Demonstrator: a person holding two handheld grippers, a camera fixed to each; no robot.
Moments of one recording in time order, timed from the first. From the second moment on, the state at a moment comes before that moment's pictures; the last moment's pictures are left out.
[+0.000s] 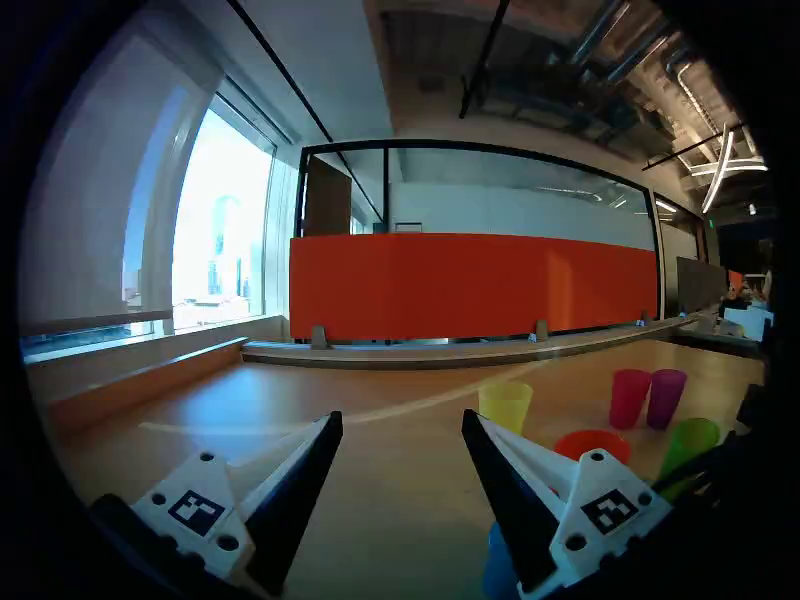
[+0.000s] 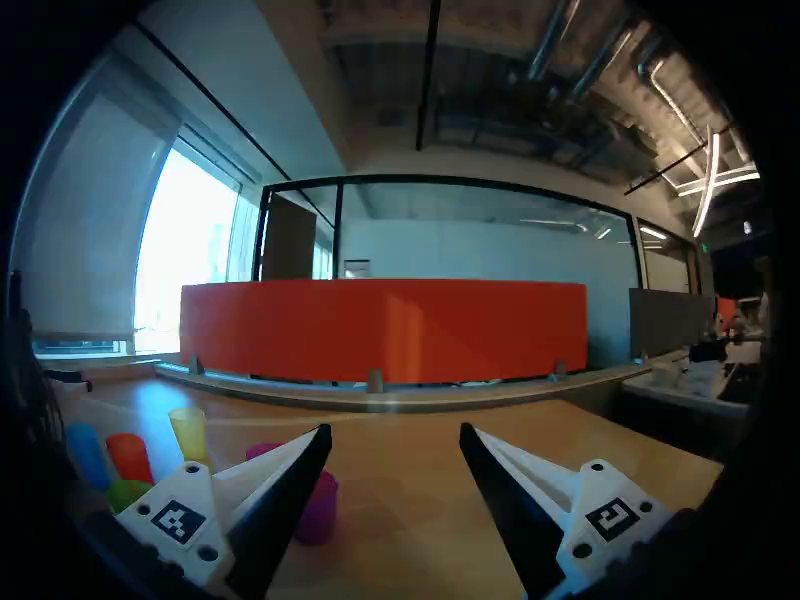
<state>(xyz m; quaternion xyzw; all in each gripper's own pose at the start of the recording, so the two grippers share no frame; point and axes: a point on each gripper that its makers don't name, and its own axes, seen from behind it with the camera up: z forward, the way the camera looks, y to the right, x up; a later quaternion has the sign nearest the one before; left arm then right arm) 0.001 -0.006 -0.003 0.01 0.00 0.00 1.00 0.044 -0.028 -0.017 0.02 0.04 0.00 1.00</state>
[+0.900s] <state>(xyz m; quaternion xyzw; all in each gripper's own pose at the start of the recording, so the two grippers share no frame) 0.001 -0.005 -0.002 0.01 0.00 0.00 1.00 0.010 -0.005 -0.004 0.00 0.02 0.00 1.00</state>
